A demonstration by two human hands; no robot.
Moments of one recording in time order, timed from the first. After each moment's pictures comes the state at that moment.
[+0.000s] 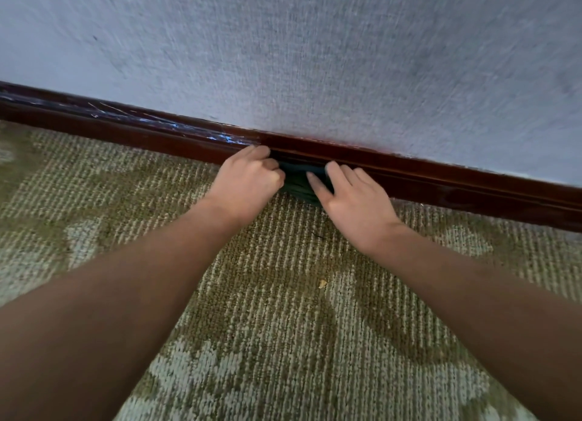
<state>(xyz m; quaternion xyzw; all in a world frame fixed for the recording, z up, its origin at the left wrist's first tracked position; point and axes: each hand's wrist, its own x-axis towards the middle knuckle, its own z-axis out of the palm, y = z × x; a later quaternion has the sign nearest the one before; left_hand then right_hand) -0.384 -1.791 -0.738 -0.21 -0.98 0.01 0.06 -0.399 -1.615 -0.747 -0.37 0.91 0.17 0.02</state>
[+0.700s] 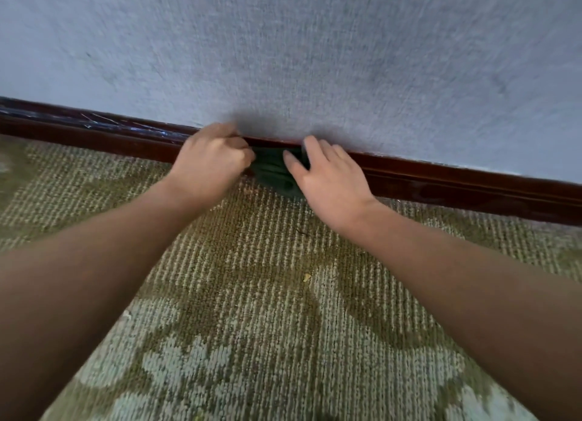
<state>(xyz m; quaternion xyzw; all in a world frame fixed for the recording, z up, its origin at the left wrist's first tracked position) -0.383 -1.802 -0.703 -0.18 -0.98 0.04 0.09 -0.404 -1.626 -0.721 -0.36 0.93 0.08 -0.03</state>
